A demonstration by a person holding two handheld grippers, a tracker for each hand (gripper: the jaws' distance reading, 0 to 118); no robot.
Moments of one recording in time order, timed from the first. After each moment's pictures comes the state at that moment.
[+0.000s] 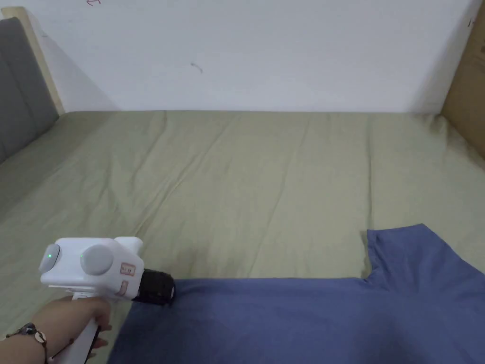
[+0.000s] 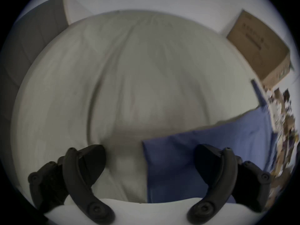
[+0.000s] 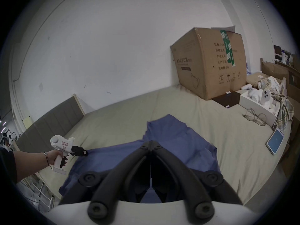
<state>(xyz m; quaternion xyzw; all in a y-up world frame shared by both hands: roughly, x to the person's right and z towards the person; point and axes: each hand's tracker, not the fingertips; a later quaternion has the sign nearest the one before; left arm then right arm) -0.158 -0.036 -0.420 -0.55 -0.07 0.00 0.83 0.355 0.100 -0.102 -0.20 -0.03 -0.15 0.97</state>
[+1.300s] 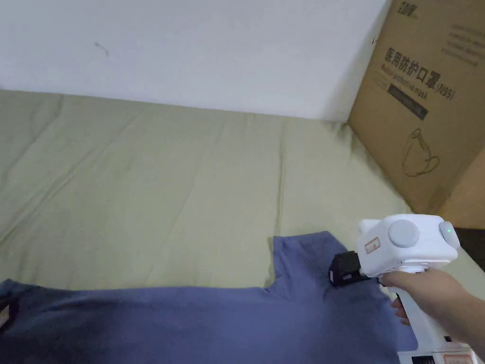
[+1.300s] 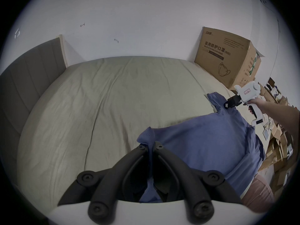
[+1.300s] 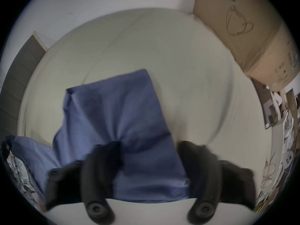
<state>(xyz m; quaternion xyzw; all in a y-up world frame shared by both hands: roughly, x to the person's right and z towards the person) -0.115 0.079 -0.289 -0.37 -0.13 0.01 0.92 0.445 0.000 -0.451 -0.54 -0.01 -0.01 0.84</state>
